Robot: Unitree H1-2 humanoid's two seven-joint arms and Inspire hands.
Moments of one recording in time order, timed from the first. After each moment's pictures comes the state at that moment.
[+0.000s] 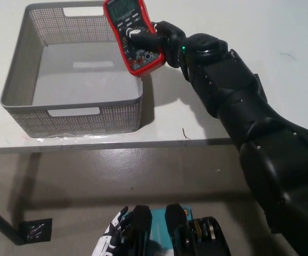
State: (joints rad) left_arm 0.15 0.03 -0.17 0.19 0.06 -0.43 -0.06; right_arm -1.40 0.06 -0.04 1.32 0.08 0.28 0.08
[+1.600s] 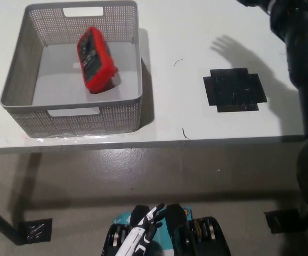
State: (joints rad) left_arm 0.07 0.03 -0.28 0.21 0.13 -0.38 -0.11; right_arm -1.27 -0.15 -0.30 0.78 0.37 0.45 0.33
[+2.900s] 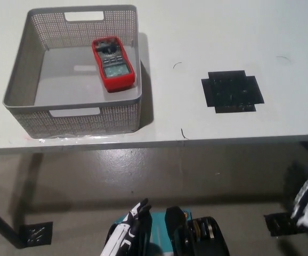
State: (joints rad) left_arm 0.07 0.04 -0.21 0.21 0.12 -0.38 -0.11; right_arm 0.16 -0.15 -0.16 -0.37 0.26 0.25 0.35
